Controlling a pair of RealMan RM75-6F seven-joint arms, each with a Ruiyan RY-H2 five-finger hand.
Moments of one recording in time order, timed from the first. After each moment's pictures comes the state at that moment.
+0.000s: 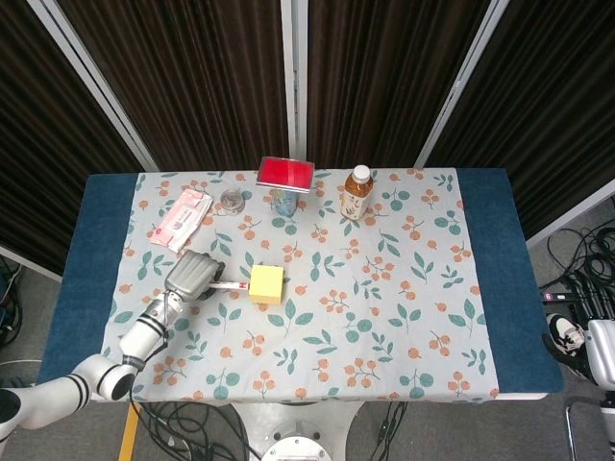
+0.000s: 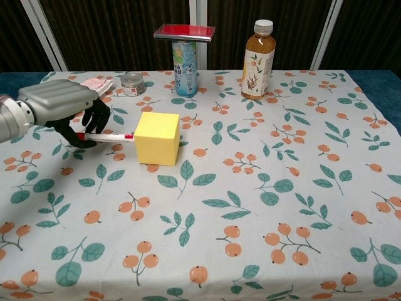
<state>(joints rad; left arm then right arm) -0.70 -1.64 -0.12 -1.11 1.39 0.87 0.21 0.05 -1.06 0.07 -1.51 -1.50 1.49 0.23</state>
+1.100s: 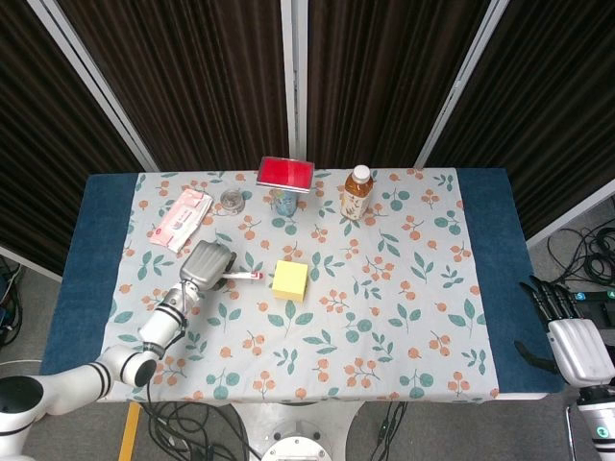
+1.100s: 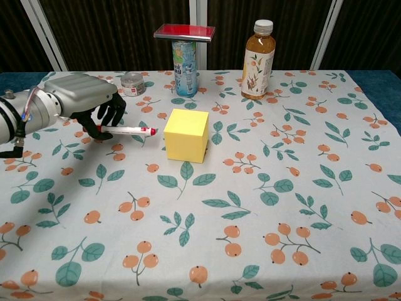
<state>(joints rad) -0.79 -1.70 -0.16 -1.08 1.22 0.82 0.34 0.11 -1.05 0.01 -1.52 -1.61 1.41 0.20</state>
